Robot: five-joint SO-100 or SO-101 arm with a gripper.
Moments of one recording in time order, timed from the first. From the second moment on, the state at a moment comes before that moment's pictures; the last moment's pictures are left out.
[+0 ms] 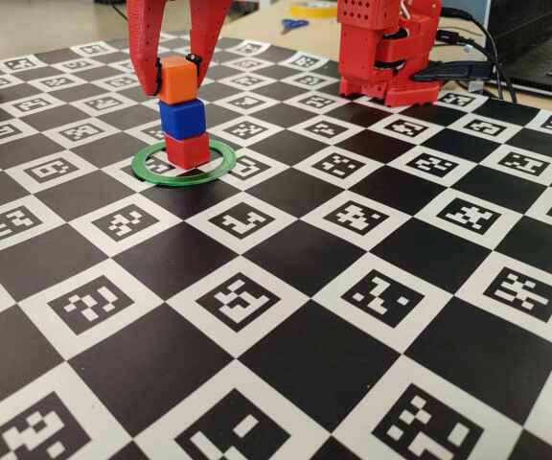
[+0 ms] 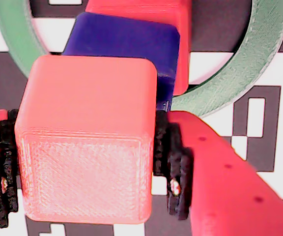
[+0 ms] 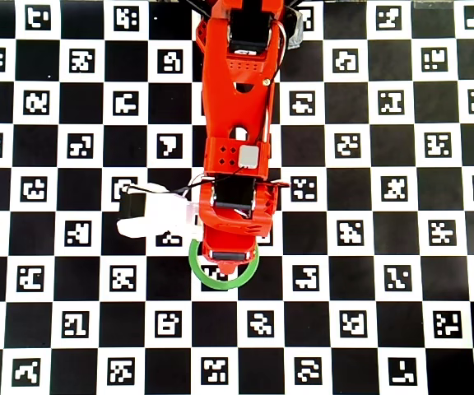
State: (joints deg) arm 7.5 78.4 83.1 73.6 -4.7
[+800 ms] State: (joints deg) arm 7.5 78.4 83.1 75.8 -4.7
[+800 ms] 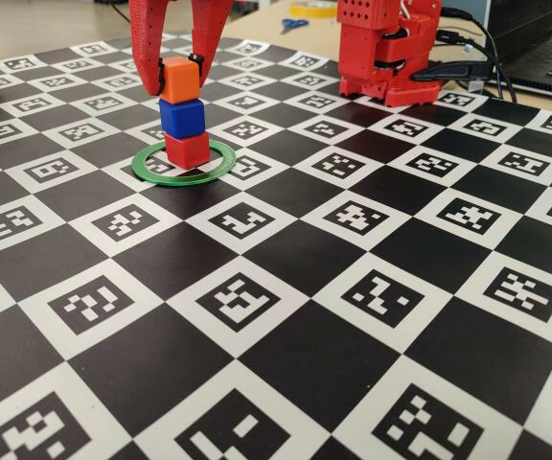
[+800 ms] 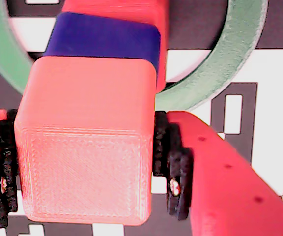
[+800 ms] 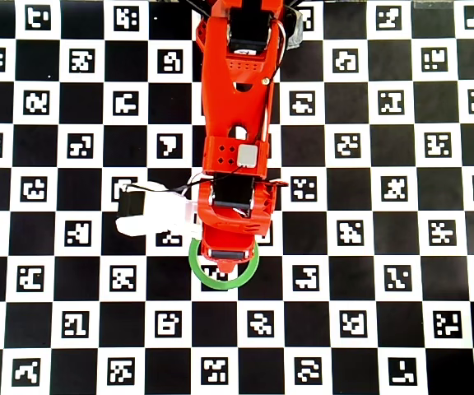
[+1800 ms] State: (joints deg) arm 6.7 78.4 74.8 86.0 -1.7
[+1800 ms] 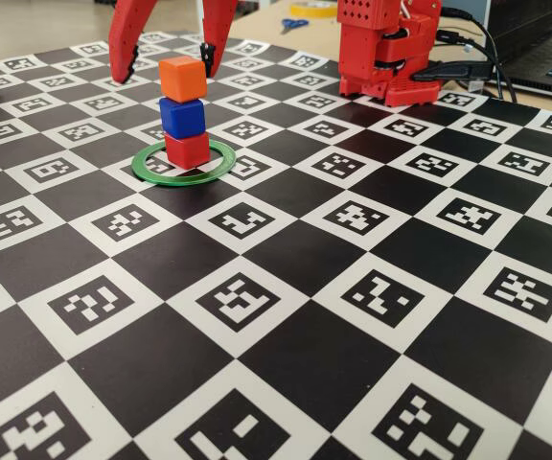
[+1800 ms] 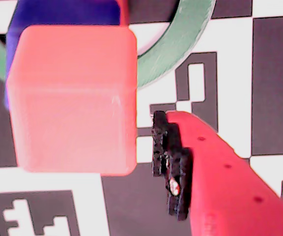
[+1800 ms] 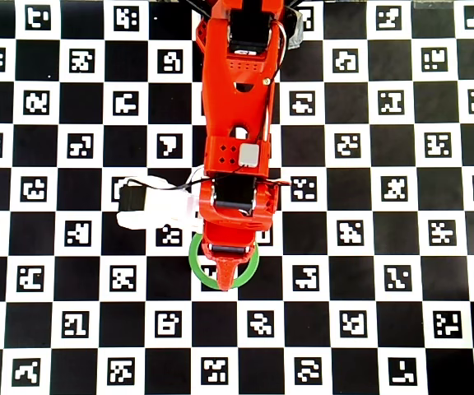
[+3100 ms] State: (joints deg) arm 6.3 144.7 138.9 53.9 -45.1
